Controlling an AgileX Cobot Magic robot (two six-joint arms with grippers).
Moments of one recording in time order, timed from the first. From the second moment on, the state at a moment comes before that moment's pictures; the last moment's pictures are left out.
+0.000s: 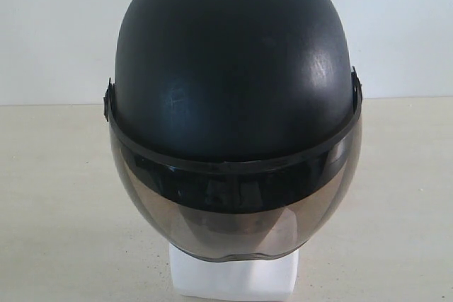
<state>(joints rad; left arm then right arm) -0.02 0.00 0.00 -0.08 0.30 -0.10 0.15 0.38 -0.55 0.47 0.38 -0.29</state>
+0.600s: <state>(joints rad) -0.02 0.00 0.00 -0.08 0.30 -0.10 0.15 0.01 -0.01 -0.08 0.04 0.13</state>
